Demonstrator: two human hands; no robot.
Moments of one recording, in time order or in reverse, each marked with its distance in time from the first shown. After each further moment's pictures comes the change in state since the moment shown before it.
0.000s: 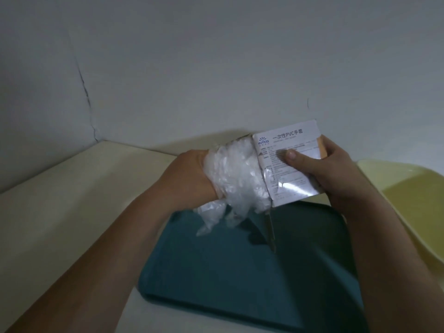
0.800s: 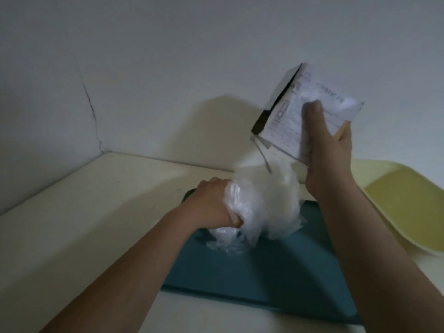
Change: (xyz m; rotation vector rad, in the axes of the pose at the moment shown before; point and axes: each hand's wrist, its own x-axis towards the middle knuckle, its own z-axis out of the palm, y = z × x) left_hand -0.006 0.009 0.044 0.422 -0.288 -0.080; right_hand -0.014 -0.045 0.032 0.404 0.421 -0.245
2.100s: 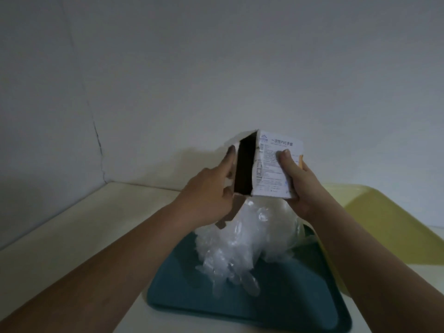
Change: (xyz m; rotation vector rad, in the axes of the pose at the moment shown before) left_hand -0.030 0.048 -0.067 -0.172 0.319 0.243; right_hand 0.024 0.004 -0.038 0.030 -0.435 0.308
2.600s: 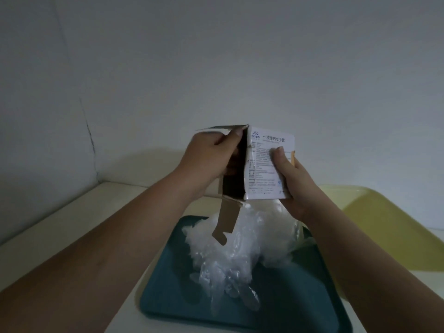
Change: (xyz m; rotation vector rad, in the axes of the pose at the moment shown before) left_hand 0.044 0.033 -0.027 -0.730 0.268 -0.230; right_hand -0.002 -0.009 0.023 -0.049 -0.051 -0.011
